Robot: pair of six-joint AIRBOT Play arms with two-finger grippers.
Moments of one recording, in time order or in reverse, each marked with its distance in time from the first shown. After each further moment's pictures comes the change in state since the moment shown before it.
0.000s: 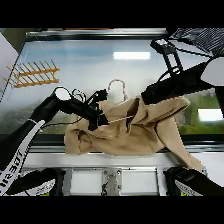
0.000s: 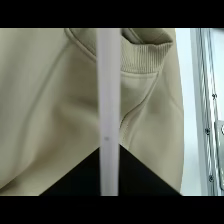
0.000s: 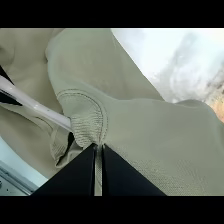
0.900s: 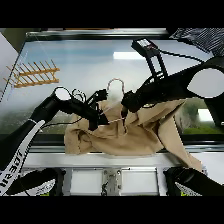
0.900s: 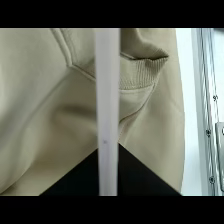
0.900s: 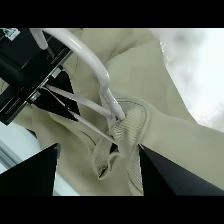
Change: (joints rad) left arm 0.000 0.000 0.000 0.001 0.003 -0.002; right arm 0.140 0.003 0.020 0.015 -0.076 0.061
